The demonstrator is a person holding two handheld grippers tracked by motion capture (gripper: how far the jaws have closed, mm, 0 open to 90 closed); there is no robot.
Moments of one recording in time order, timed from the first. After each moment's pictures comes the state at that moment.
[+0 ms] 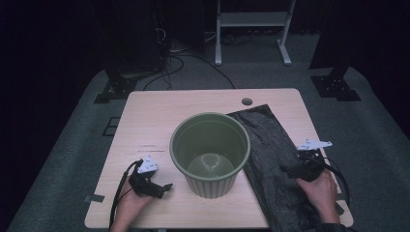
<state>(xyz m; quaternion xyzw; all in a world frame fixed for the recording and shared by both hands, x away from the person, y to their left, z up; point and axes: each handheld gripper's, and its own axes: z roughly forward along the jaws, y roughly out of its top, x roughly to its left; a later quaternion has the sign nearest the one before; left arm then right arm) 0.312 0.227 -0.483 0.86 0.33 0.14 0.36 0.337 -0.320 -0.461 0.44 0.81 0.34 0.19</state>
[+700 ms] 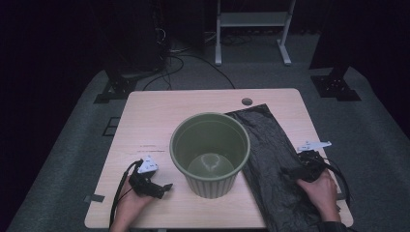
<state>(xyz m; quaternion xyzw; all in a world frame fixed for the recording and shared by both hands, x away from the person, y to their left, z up) 0.312 0.227 -0.483 0.86 0.33 0.14 0.36 0.347 -0.327 -0.481 0.45 0.82 0.34 0.14</state>
